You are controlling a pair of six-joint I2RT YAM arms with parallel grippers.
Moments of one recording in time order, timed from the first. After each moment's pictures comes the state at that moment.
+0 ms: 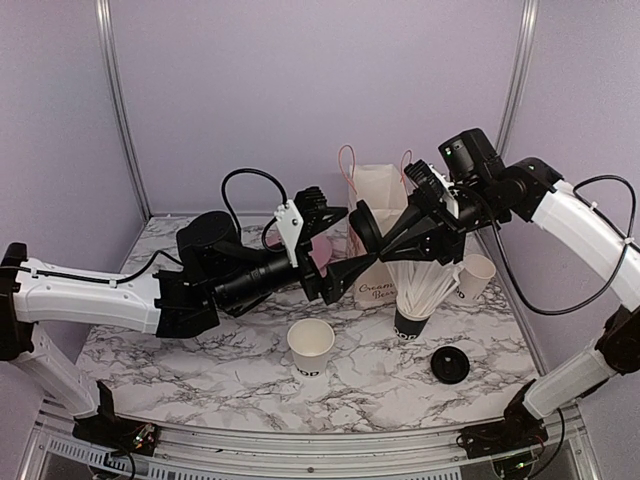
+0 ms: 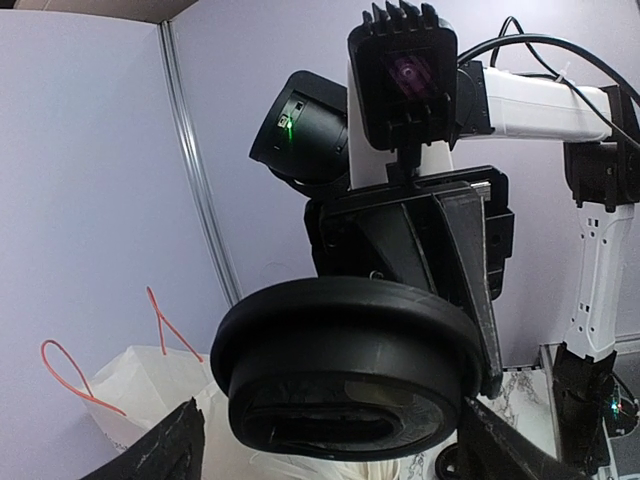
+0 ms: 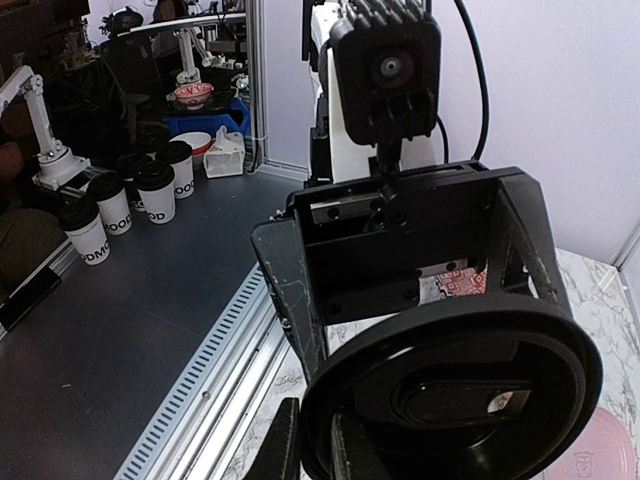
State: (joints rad) left arm -1.17 1.51 1.05 0.66 0.01 0.22; right arm 0.63 1.41 1.57 -0.99 -1.20 -0.84
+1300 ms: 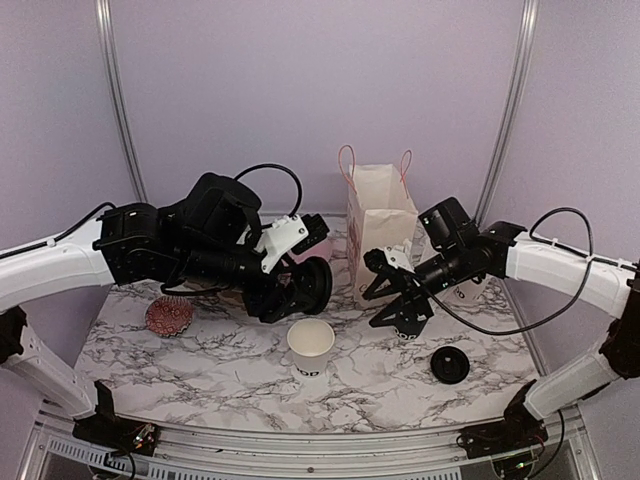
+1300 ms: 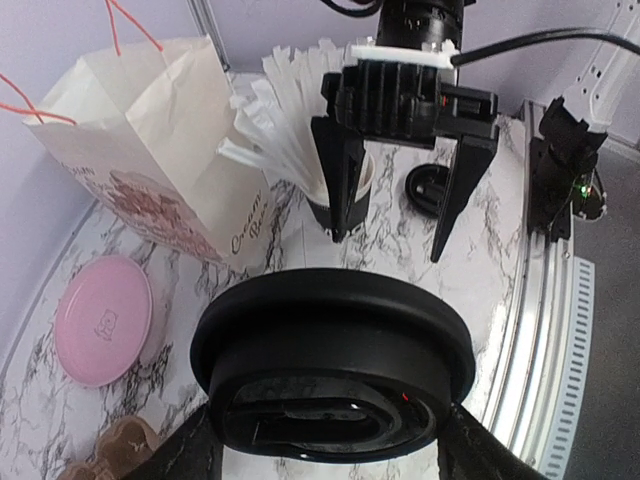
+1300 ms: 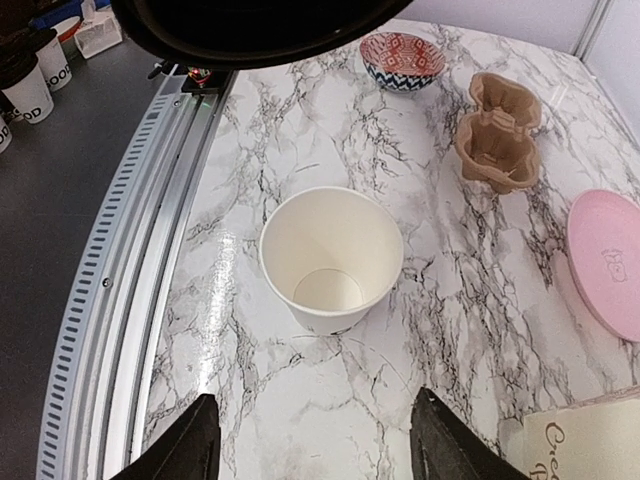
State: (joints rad) left arm -1.15 1.41 1.40 -0.59 -0.04 0.09; right arm 0.64 1.35 1.09 -0.67 -0.79 -0.74
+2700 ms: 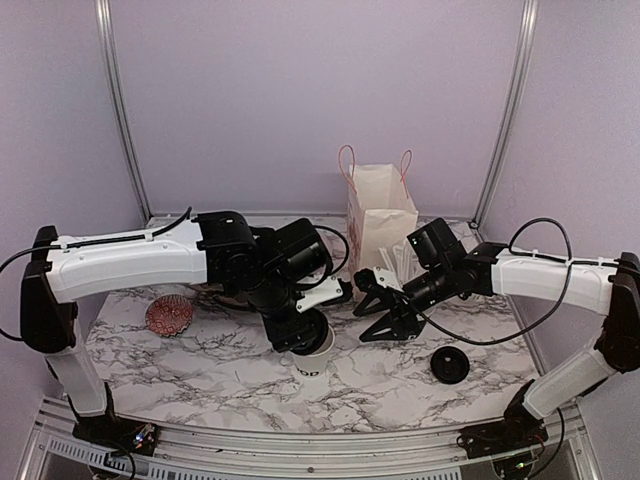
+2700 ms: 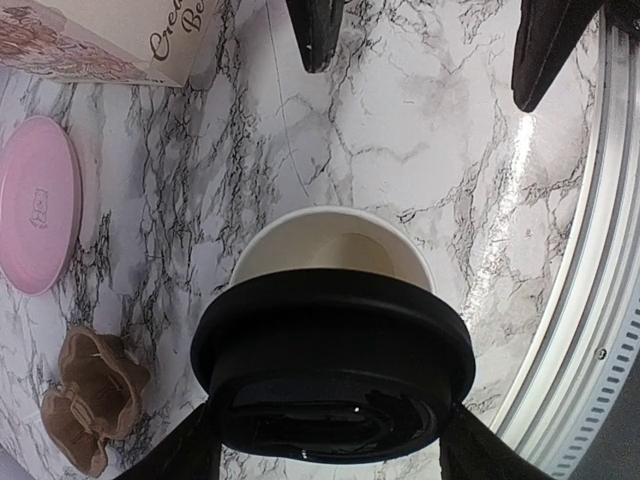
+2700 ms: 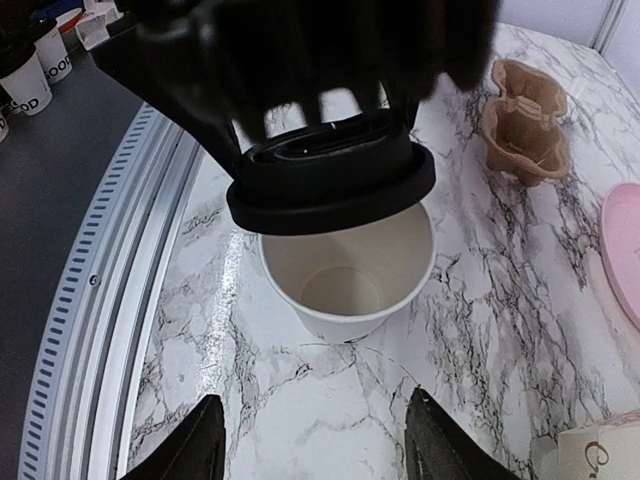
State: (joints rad) left arm -1.15 1.78 1.64 -1.03 -0.10 0.15; right arm 0.68 1.42 0.96 -0.45 -0.80 -0.69
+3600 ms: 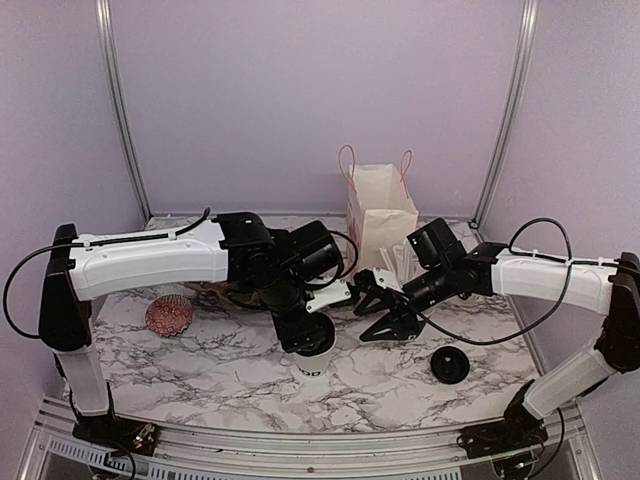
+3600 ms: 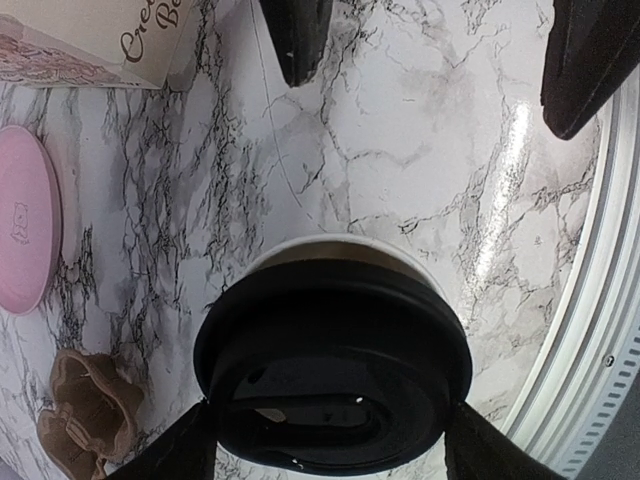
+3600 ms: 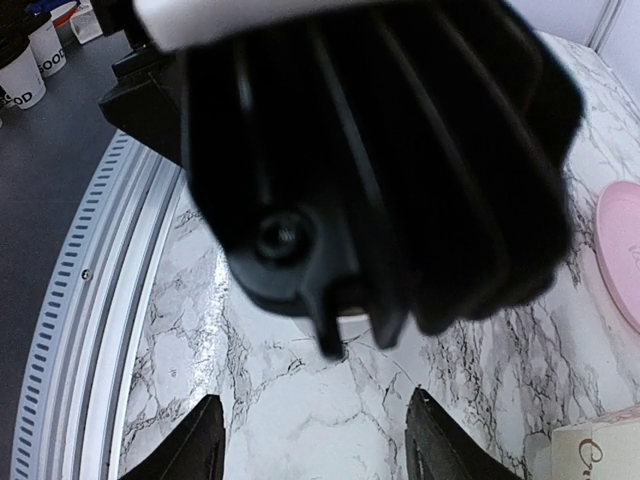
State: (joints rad) left arm -1.14 1.87 1.70 -1.05 -0.07 0.18; right arm 0.68 1.42 0.96 -0.45 -0.78 -0.71
